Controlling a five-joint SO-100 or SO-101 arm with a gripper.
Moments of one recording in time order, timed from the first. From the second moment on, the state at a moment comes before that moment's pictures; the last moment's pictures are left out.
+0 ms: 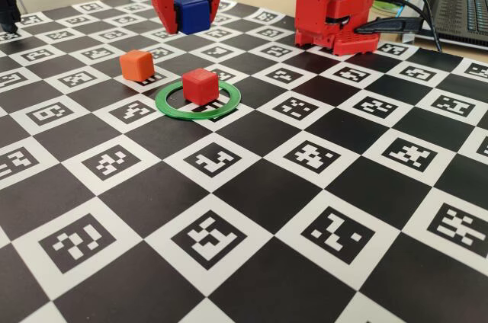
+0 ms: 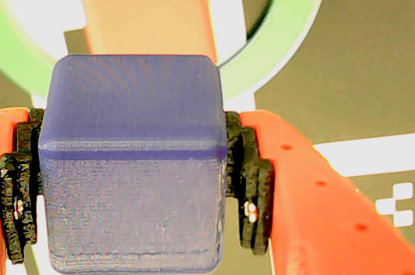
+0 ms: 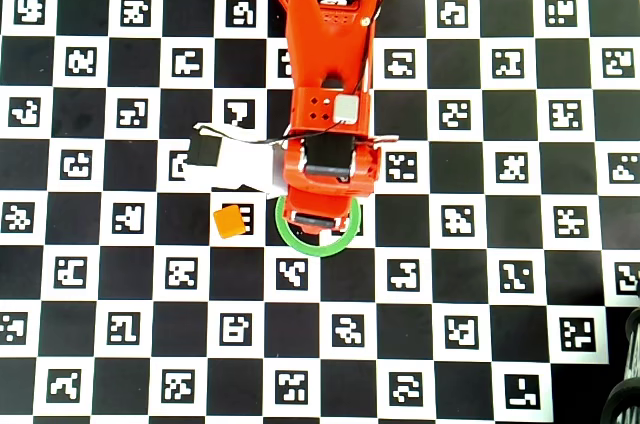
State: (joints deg) arm 4.3 85.5 88.5 84.2 3.4
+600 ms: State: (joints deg) arm 3.7 86.7 101.2 70.0 -2.3
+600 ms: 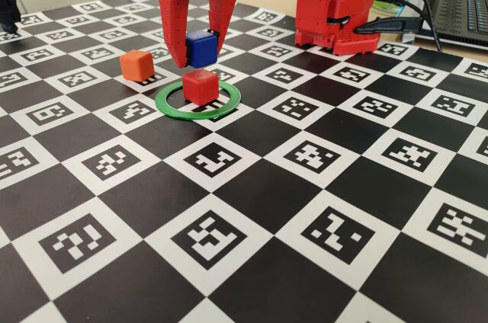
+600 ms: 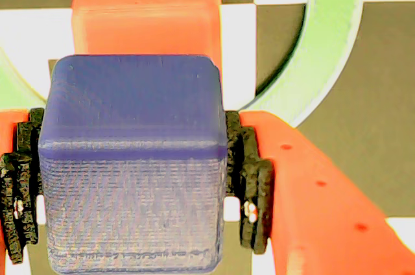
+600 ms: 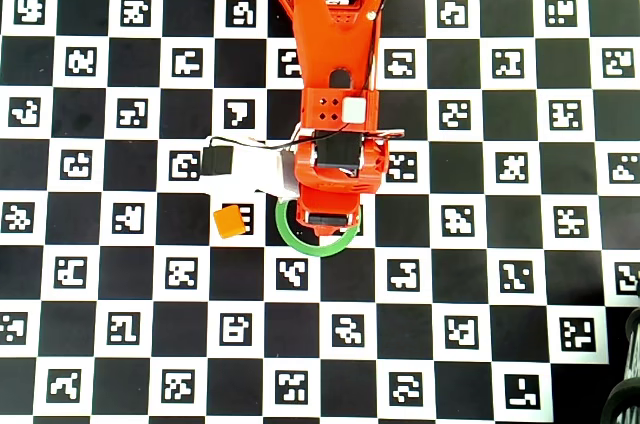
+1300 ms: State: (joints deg) arm 3.7 86.7 104.2 67.5 -4.4
